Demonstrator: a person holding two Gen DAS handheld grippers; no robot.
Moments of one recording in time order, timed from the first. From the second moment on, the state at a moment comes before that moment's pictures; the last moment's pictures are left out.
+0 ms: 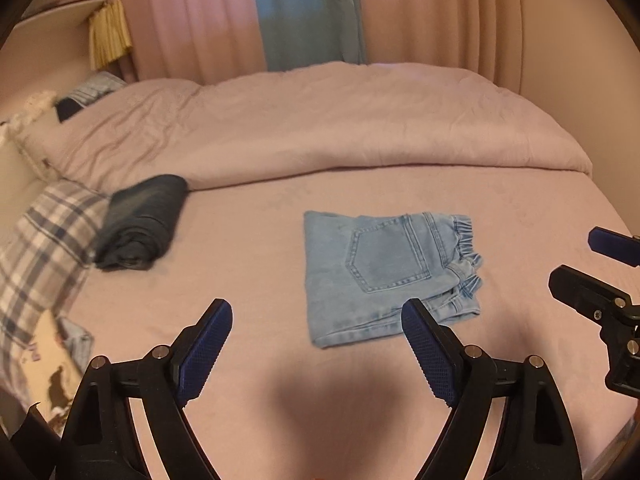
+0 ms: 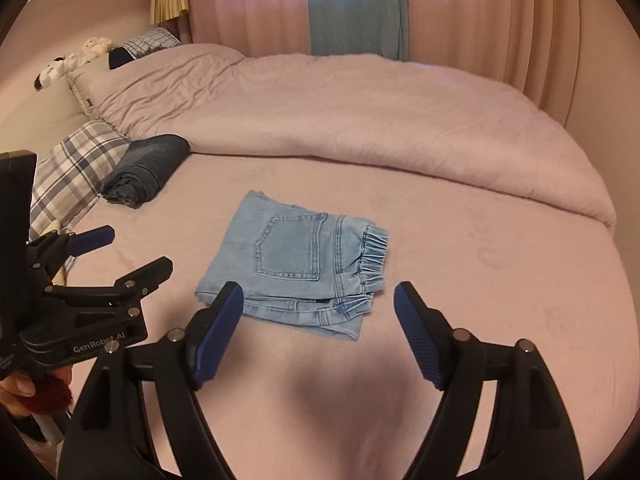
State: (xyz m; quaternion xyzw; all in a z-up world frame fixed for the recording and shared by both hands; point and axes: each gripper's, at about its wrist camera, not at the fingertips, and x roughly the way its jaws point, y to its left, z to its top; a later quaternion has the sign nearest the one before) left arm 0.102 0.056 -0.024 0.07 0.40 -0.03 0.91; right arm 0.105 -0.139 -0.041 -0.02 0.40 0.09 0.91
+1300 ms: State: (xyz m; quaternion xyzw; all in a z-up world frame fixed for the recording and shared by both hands) left arm 0.053 0.045 0.022 0.06 0.38 -0.04 0.92; right arm 0.052 -0.132 0.002 -0.04 0.38 0.11 0.92
